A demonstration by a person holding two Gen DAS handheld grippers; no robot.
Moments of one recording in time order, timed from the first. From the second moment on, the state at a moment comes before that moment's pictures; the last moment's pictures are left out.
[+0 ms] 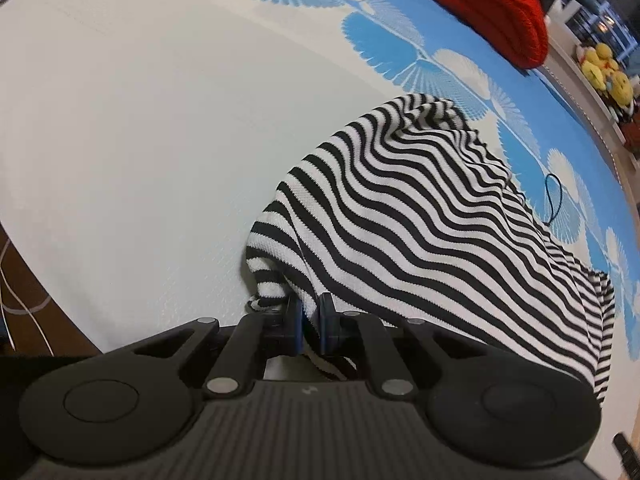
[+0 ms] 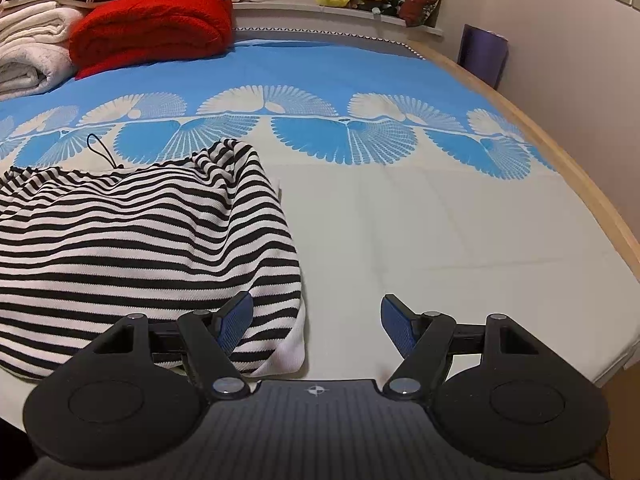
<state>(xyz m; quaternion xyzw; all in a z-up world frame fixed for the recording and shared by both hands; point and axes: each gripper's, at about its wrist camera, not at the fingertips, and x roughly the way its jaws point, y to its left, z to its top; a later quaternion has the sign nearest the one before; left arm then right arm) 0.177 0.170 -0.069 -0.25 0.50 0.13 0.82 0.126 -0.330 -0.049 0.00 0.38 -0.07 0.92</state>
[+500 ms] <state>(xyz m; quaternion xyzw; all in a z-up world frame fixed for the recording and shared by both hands) 0.169 0.143 -0.049 -0.15 0.49 0.11 0.85 0.136 -0.344 -0.034 0.02 0.36 -0.09 0.93</state>
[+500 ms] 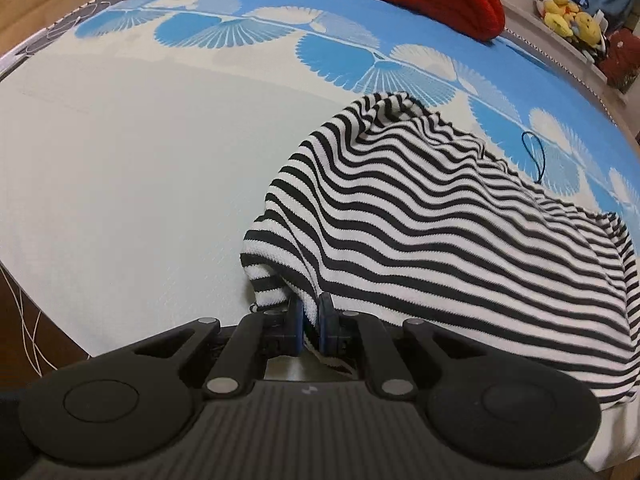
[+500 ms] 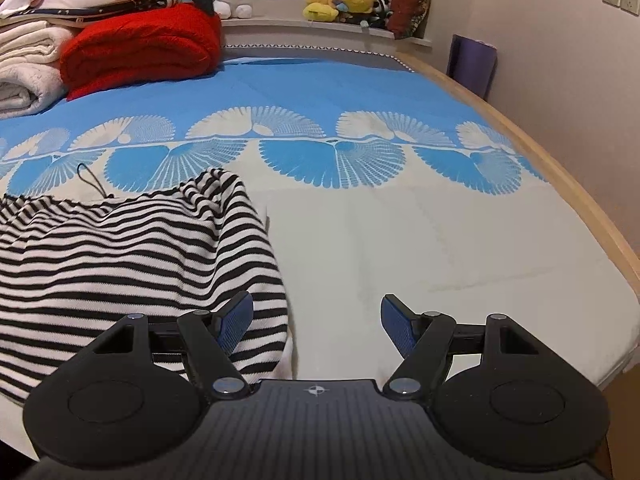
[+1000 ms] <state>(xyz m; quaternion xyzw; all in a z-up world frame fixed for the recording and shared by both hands) 0.186 -0.090 0.091 0.02 0.36 -0.06 0.93 0.133 -0.448 -0.019 0.16 0.32 -0.23 0.90</state>
